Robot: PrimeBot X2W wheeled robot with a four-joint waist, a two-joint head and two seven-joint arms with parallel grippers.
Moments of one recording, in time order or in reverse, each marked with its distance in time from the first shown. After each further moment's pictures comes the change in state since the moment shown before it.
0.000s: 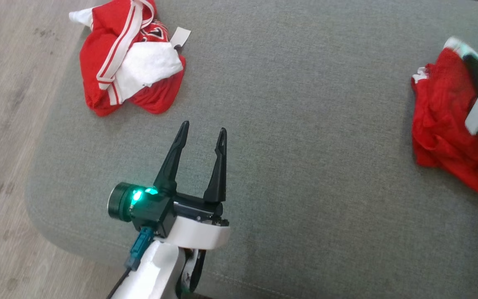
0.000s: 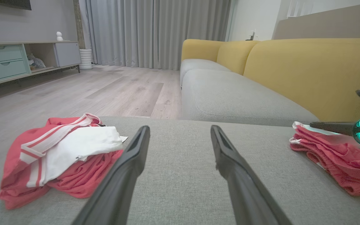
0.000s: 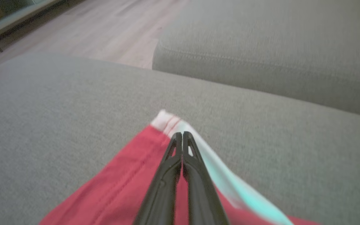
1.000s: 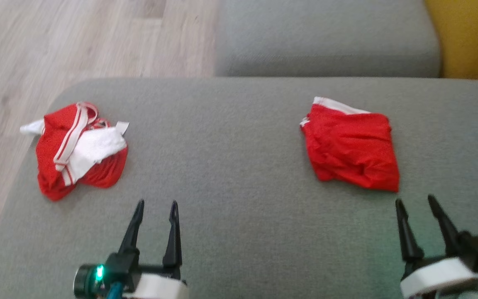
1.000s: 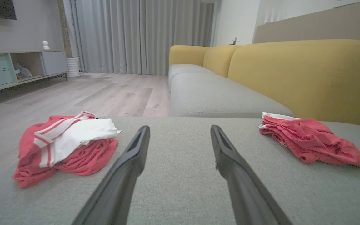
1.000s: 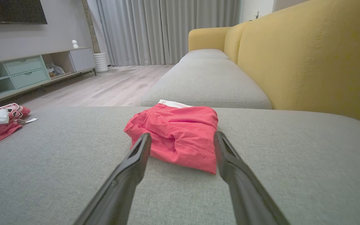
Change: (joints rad) left arm 0.260 0.018 0.193 0.105 0.058 -0.026 0.000; right arm 0.917 0.431 -0.711 -0.576 -0.680 0.000 -0.269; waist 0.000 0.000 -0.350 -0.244
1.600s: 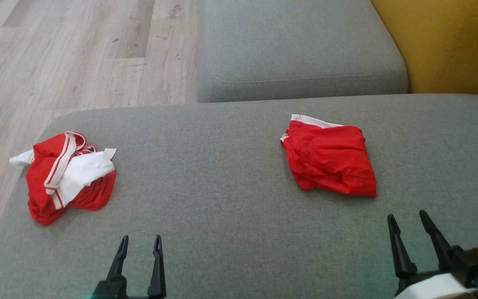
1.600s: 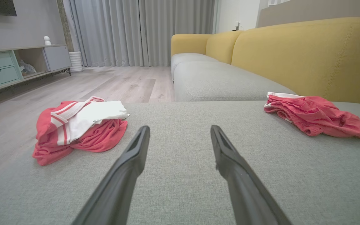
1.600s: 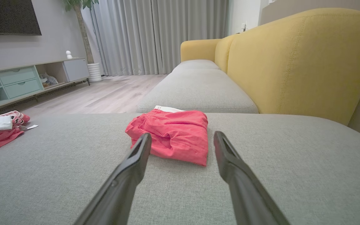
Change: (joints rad) left arm 0.107 -0.002 0.089 0.068 0.051 -0.029 0.000; right arm 0.077 0.036 0.002 -0.040 -0.044 0.000 0.000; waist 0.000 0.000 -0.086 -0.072
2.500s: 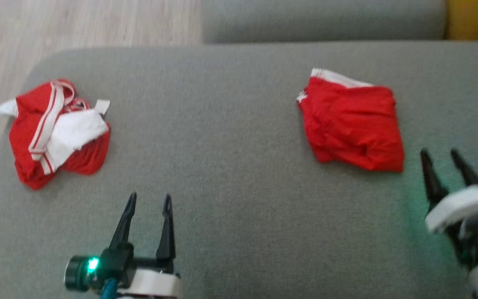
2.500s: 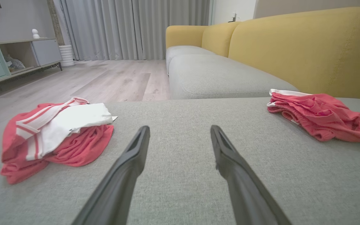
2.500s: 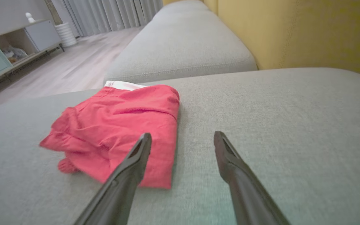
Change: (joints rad) left arm -0.089 -0.011 -0.024 -0.093 0.035 -0.008 0.000; right arm -0.353 -0.154 0.040 0.272 0.257 0.000 0.152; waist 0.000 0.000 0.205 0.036
